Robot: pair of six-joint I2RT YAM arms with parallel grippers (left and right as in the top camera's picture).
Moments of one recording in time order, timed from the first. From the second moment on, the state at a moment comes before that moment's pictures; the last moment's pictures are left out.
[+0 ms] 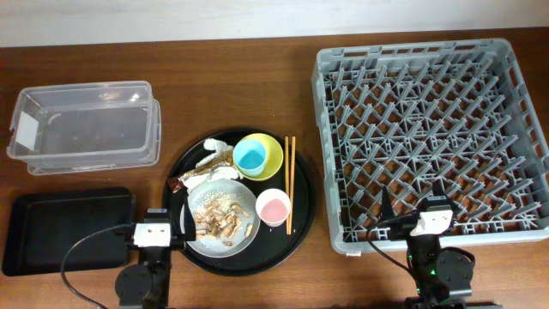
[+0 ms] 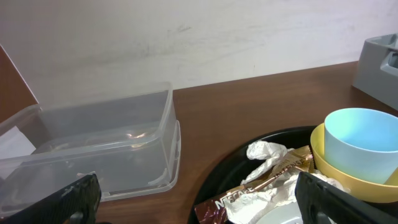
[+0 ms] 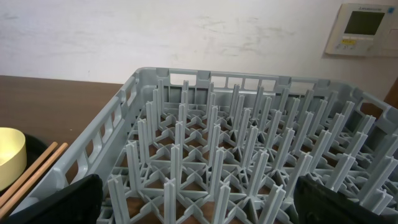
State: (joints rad) left arm -0.03 0.01 0.01 -0.08 -0.06 0.16; right arm 0.03 0.01 0.01 -0.08 0.01 -0.06
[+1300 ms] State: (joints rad) left arm -0.03 1.00 1.16 -1.00 0.38 0.04; right arm 0.03 0.01 0.01 -0.08 0.01 -0.06
